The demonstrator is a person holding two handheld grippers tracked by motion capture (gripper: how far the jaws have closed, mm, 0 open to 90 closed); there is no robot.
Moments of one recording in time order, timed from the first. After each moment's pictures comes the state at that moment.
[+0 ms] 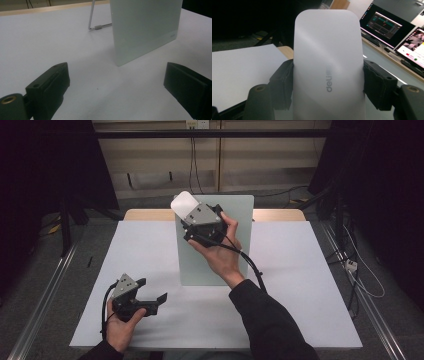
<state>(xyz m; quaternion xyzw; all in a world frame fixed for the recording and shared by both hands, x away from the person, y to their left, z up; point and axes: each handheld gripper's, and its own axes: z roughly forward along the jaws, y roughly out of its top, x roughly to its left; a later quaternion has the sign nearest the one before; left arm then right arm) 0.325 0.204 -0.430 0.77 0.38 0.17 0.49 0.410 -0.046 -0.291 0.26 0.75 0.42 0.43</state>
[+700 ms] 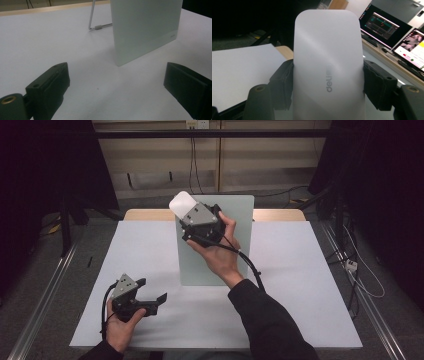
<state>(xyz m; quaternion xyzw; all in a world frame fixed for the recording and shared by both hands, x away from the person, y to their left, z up) 0.325 0.204 -0.430 0.77 0.38 0.17 0.49 0.412 -0.048 -0.283 0.27 0.75 0.42 0.44</state>
